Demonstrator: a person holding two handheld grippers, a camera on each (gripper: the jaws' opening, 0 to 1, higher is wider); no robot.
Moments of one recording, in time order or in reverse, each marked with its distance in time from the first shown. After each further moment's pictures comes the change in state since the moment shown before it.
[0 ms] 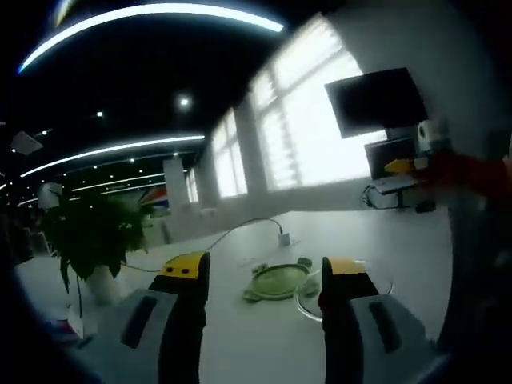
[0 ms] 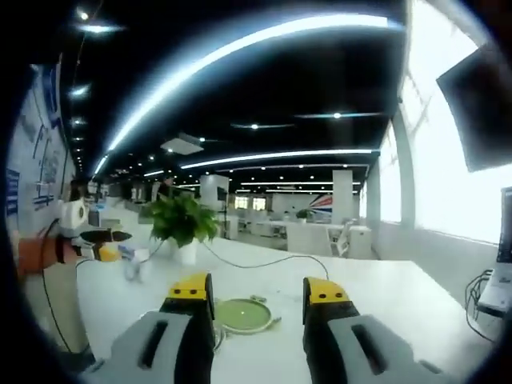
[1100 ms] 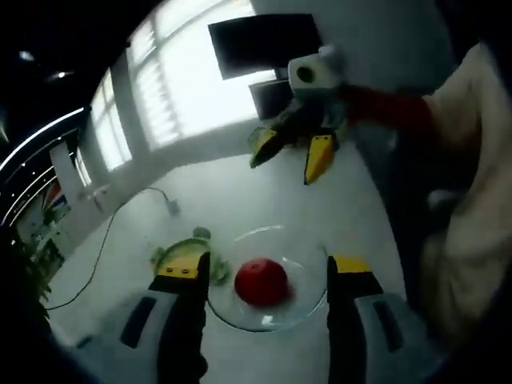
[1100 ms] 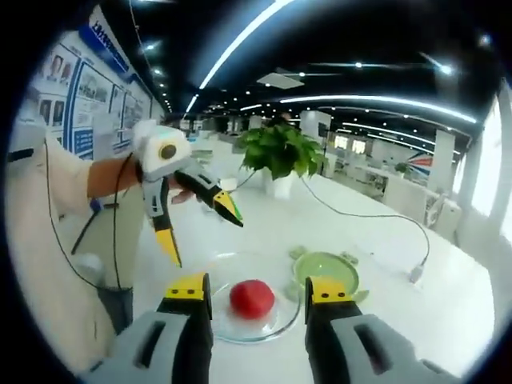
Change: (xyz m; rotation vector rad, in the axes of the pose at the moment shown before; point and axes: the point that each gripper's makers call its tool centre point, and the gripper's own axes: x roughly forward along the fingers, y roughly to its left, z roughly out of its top) left arm 0.064 -0.111 -0.047 0.200 0.324 -0.651; right arm 0.054 0.097 -0.070 -0.172 0.370 0.546
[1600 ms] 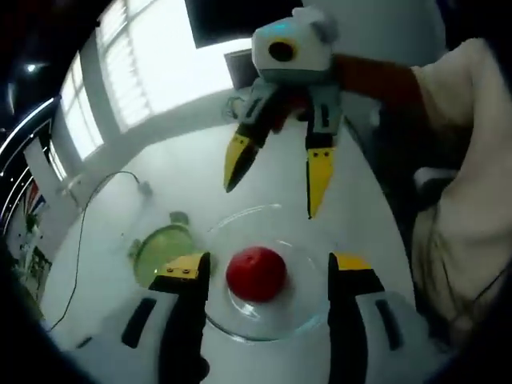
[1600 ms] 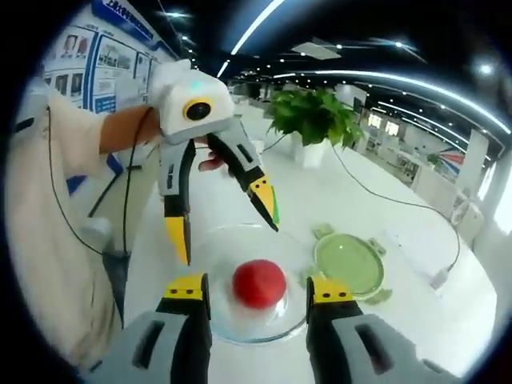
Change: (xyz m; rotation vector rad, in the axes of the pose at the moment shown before) left arm 0.028 -0.019 -0.021 0.033 0.167 -0.148; right arm 0.042 0.012 -0.026 -0.077 0.157 0.148
